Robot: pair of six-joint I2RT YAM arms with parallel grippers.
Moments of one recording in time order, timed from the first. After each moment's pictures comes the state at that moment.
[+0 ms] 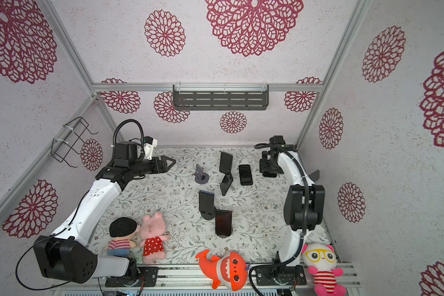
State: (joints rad) left arm -0.14 1.39 1.30 -0.51 0.48 -0.28; right arm 0.05 1.94 1.71 -0.99 0.02 0.07
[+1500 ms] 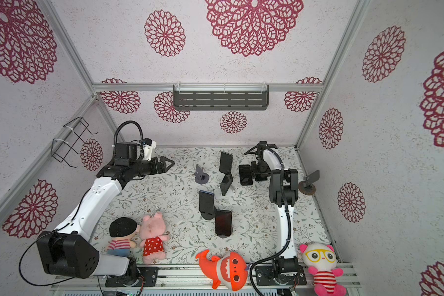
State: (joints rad) left arm -0.11 1.43 1.30 -0.54 0.49 -0.28; right arm 0.09 2.43 2.14 -1.14 0.04 -0.03
